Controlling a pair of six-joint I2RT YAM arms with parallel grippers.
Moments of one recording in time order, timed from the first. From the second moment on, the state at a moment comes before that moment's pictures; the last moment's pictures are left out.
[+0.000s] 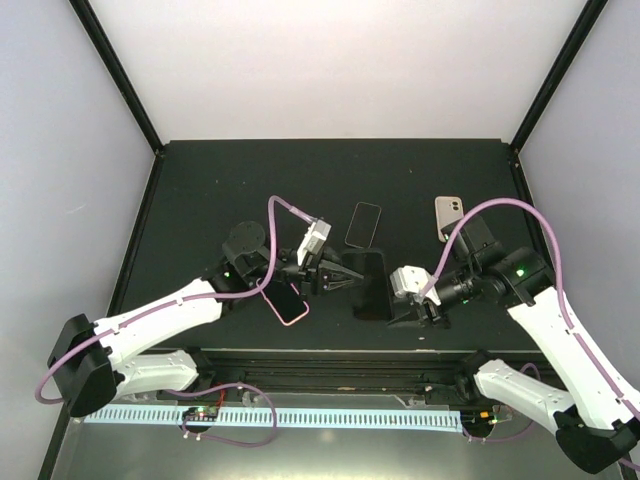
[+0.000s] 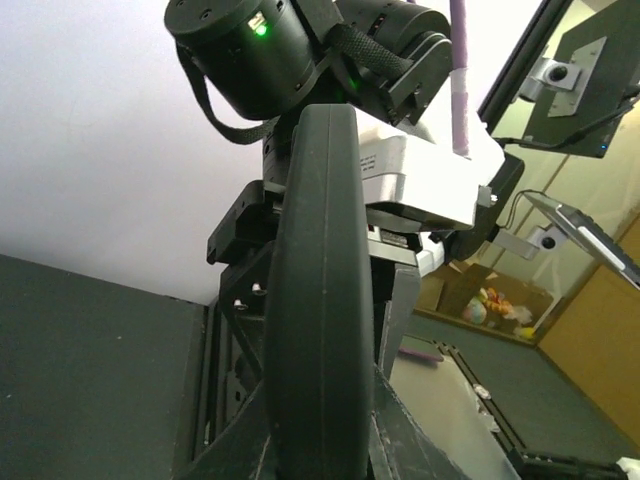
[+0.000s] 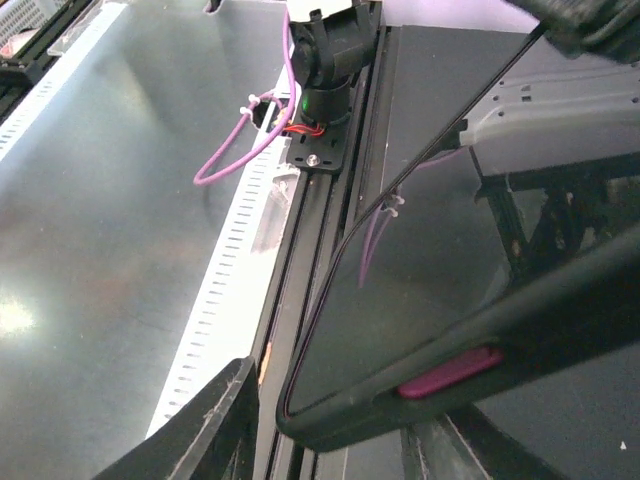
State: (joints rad) left arm -0.85 1.14 0.77 0.51 0.89 -0.55; right arm 0.54 0.93 1.14 -1.29 -0.93 -0.95
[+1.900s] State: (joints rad) left arm -0.85 1.18 0.81 0.55 0.99 -0.71; right arm 0.56 0.99 1.25 -1.43 -0.87 -1.10
